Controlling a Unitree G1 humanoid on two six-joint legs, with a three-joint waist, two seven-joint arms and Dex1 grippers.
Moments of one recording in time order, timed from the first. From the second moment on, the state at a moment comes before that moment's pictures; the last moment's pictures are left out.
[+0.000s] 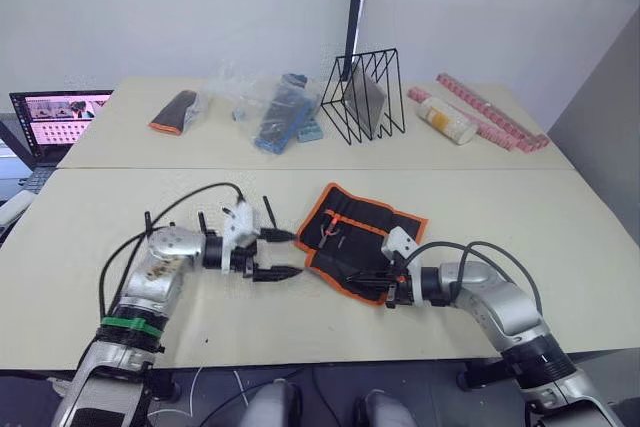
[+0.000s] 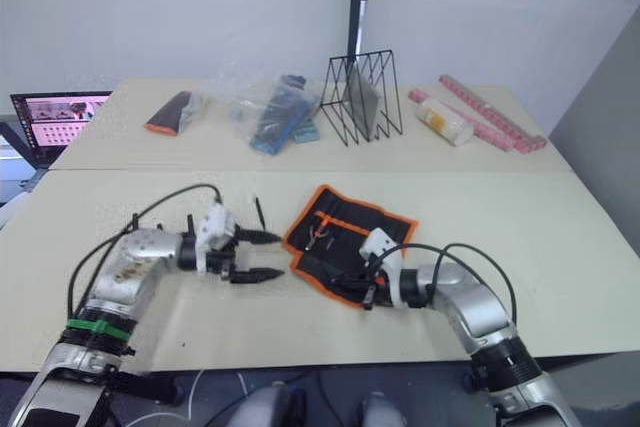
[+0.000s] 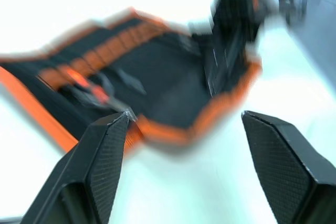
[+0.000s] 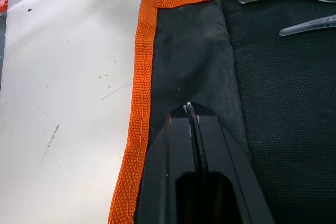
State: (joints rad) left arm -0.49 0.56 -0.06 0.16 -0.41 0.21 -1.26; right arm -0.36 -0.54 0.26 0.01 0.38 0.56 0.98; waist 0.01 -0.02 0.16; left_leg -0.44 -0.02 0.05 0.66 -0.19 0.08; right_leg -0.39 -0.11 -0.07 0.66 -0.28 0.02
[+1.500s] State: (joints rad) left arm -0.38 0.33 -0.27 0.10 -0.16 0.26 -0.80; right arm -0.44 -0.44 0.23 0.27 0.27 0.23 1.15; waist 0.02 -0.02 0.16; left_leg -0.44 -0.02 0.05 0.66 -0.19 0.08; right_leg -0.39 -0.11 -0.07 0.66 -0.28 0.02
